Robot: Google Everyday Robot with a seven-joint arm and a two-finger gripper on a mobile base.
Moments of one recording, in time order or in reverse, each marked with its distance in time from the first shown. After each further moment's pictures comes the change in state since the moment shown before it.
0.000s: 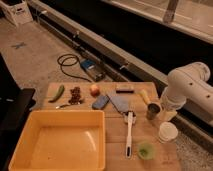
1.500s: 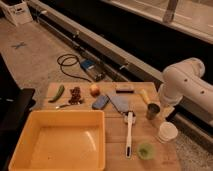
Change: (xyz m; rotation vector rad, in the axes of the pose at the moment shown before) arm -0.033 -0.026 -0.008 0.022 0.020 -0.145
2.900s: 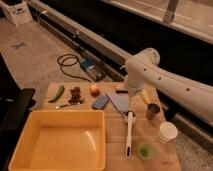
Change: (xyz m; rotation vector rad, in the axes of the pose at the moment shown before) arm -0.135 -0.074 0.013 0.068 -0.111 -0.192
